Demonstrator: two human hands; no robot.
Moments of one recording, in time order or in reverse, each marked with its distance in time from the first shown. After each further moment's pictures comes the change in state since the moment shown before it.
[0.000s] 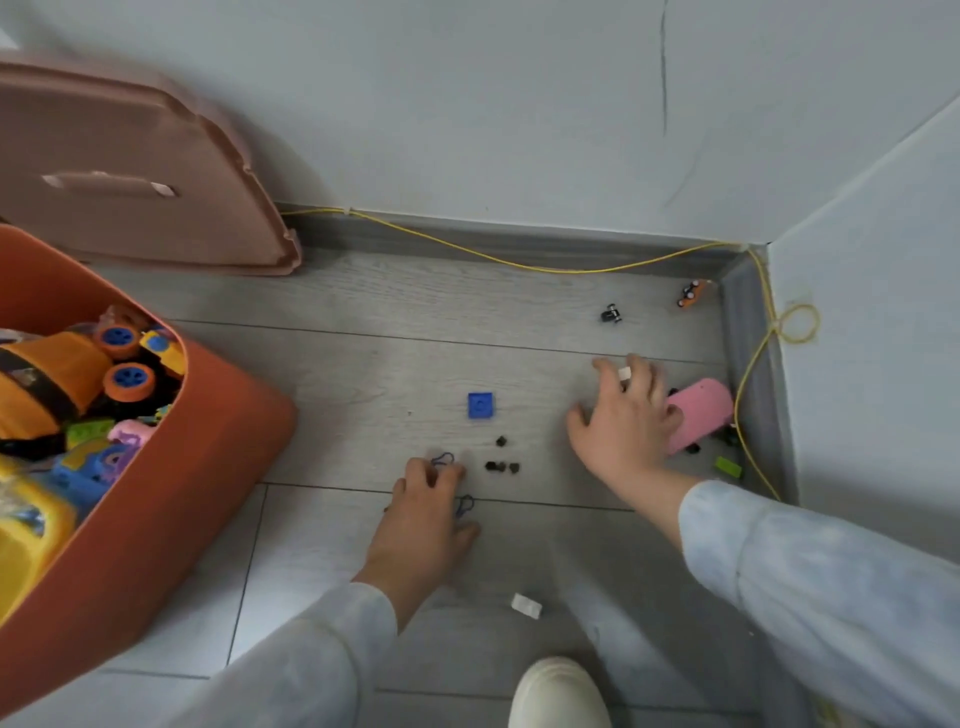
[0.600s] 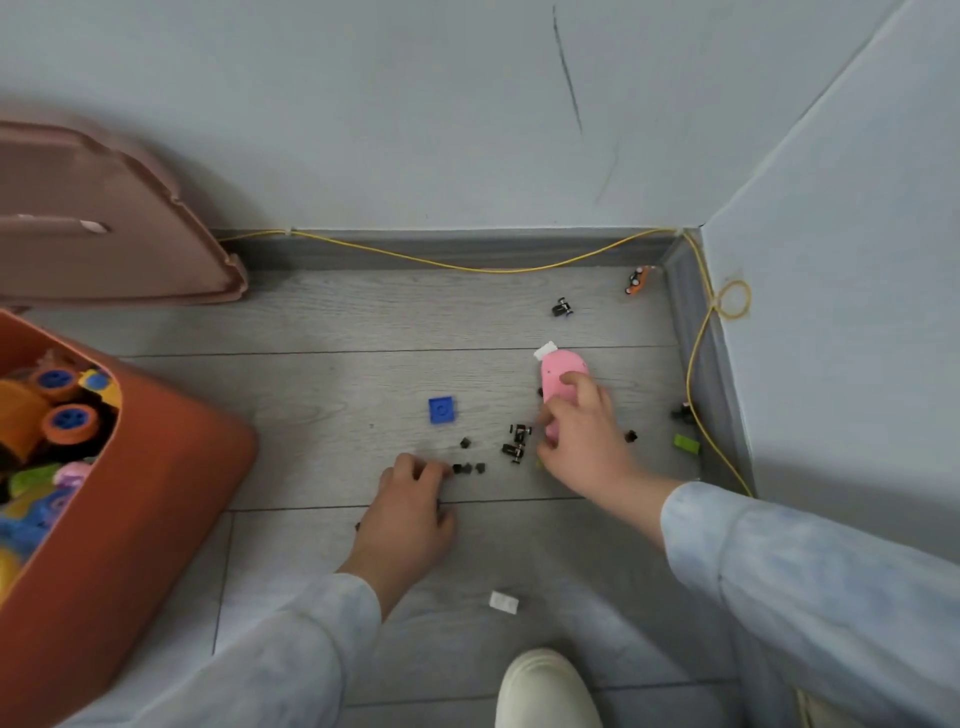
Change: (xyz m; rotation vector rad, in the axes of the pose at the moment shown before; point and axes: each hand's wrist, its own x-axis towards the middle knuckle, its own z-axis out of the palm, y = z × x) left_hand 0.014 0.017 0.000 -0.058 0.066 0.150; right_hand -0.016 0.034 0.000 0.146 -0.140 -0.241
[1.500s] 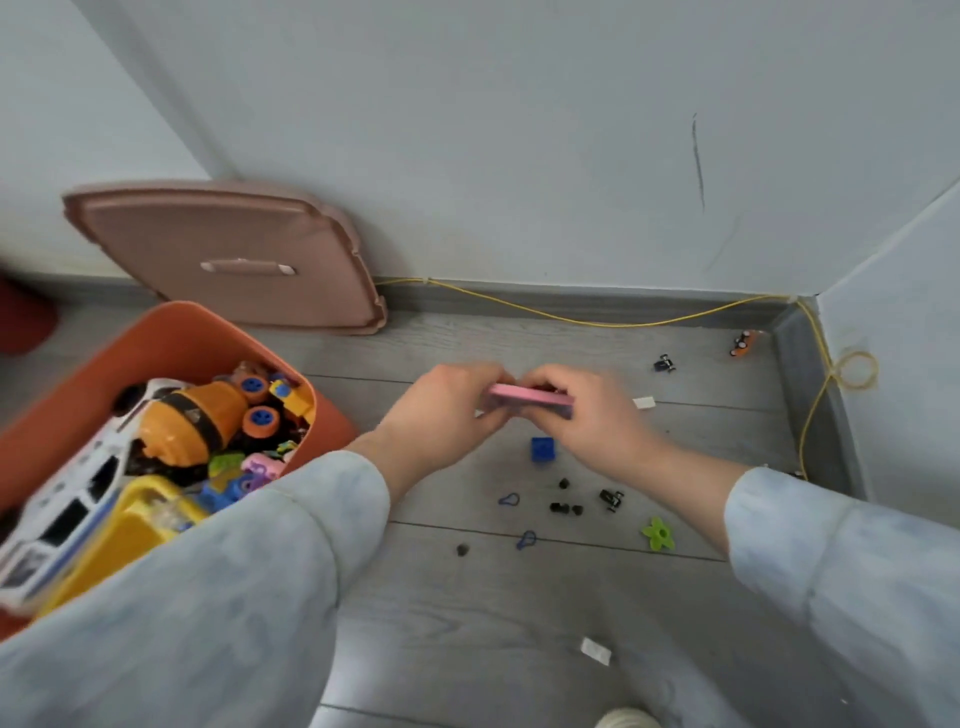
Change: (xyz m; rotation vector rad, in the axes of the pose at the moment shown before) left_hand 0.041 0.006 -0.174 0.029 0.247 0.372; right_hand 0.037 -0.134 -0.068 0.443 0.015 -0.512
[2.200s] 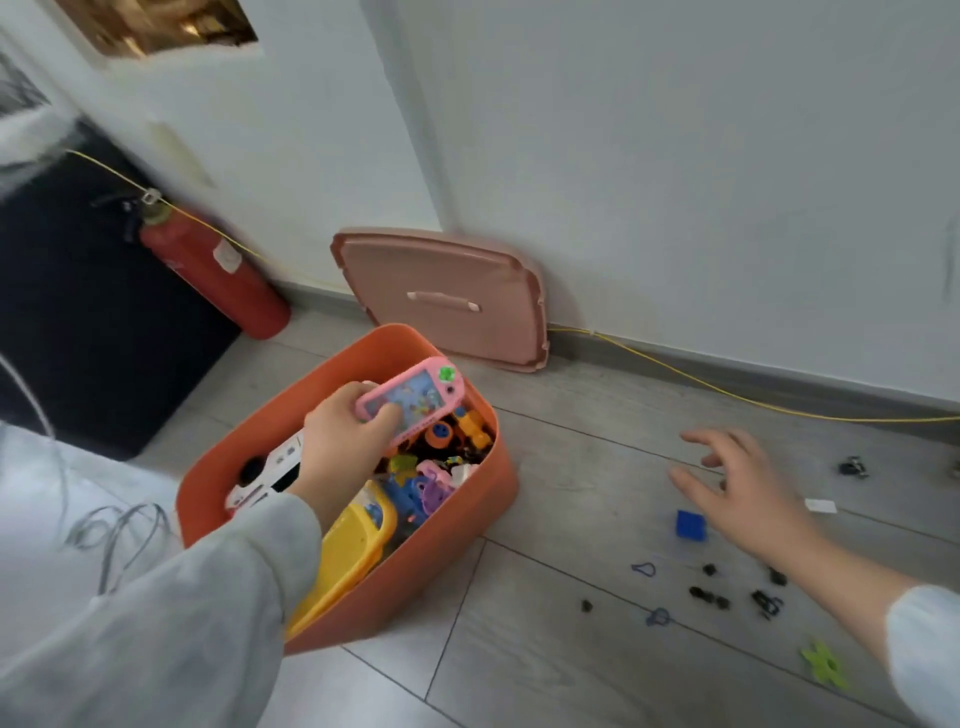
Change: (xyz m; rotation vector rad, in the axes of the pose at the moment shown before) left_hand -0.150 -0.077 -0.149 -0.132 0.603 -0.887; right_hand 0.018 0.008 0.025 -0.056 -0.052 0.224
